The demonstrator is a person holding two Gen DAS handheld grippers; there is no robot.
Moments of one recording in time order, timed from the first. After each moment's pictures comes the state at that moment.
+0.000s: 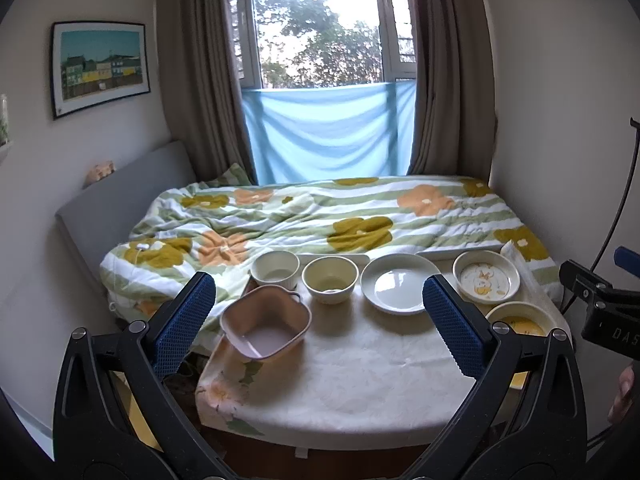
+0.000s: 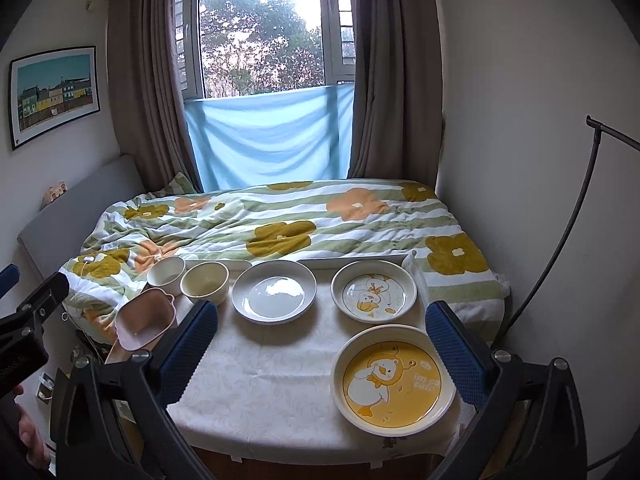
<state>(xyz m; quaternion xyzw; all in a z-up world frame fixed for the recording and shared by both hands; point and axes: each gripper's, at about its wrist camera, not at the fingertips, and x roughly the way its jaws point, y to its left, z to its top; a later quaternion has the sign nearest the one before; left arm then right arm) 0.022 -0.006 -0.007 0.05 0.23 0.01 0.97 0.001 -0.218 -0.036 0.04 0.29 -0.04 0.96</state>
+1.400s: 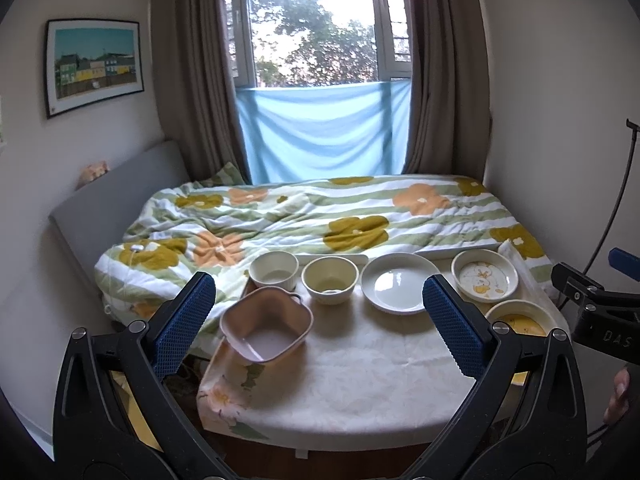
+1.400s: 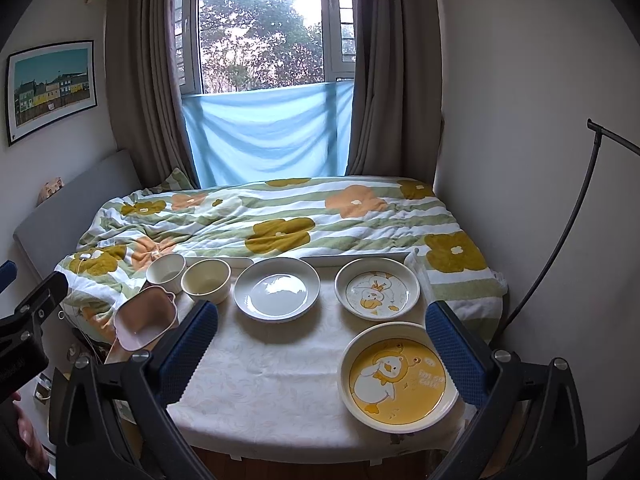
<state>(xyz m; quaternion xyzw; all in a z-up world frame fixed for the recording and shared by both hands) 0.029 0.007 0.000 0.04 0.24 0.00 0.97 0.003 -0.216 -0.044 0.04 0.29 -0.04 0.95</state>
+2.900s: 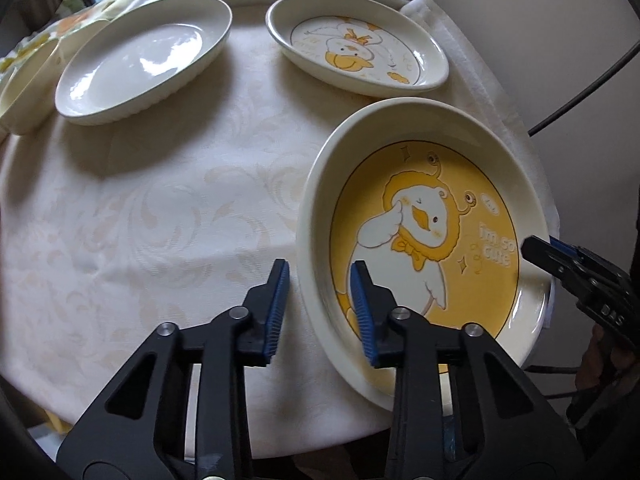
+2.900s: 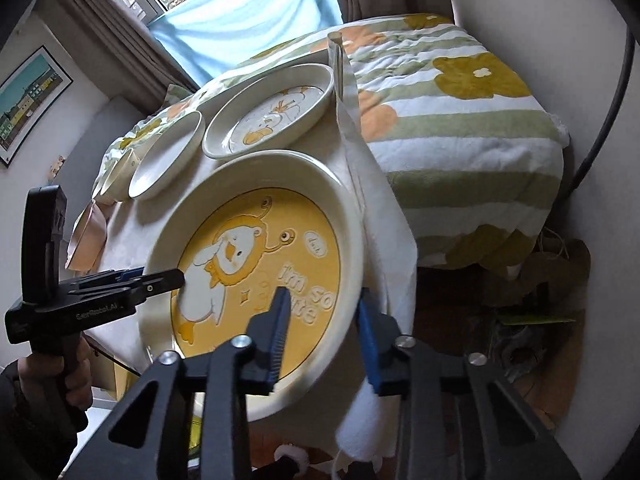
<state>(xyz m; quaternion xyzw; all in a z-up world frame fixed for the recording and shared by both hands) 0.166 -0.239 -0.288 0.01 0.58 -0.19 0.80 0.080 -0.457 -0.284 0.17 0.50 0.09 0.84</state>
